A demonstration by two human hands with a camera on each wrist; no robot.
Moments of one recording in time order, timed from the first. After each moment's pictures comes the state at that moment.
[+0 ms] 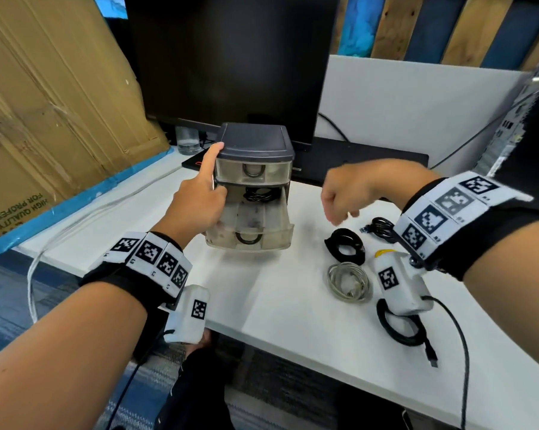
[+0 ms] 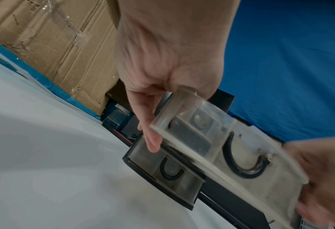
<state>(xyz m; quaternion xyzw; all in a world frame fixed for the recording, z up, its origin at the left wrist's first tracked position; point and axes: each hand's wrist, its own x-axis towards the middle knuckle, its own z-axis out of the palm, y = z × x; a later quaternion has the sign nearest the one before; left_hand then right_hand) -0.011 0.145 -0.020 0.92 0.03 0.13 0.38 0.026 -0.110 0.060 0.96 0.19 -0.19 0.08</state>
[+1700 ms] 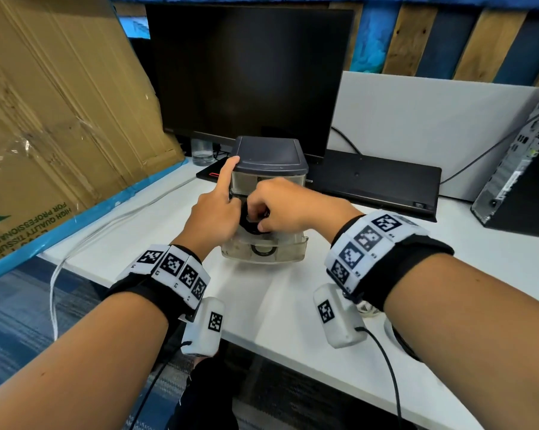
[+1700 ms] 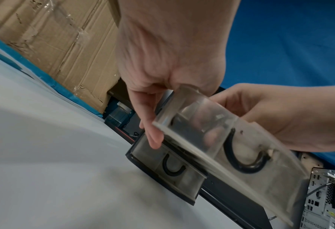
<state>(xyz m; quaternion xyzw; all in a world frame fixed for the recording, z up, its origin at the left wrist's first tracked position) -0.008 0.150 -0.025 0.92 0.02 0.13 0.38 0.022 -0.010 0.025 0.92 0.37 -0.02 -0.08</state>
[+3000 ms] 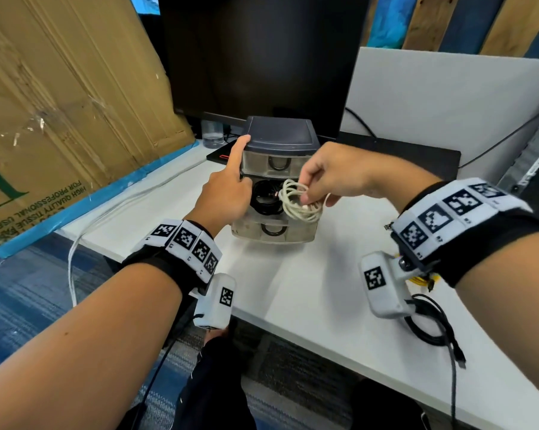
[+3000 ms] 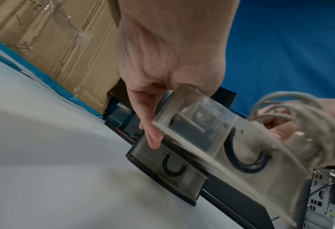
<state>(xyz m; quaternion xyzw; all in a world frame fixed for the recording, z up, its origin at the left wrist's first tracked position) -0.012 0.145 -0.020 0.92 0.03 0.13 0.38 0.013 -0.067 0.054 0.92 0.25 -0.14 -0.28</state>
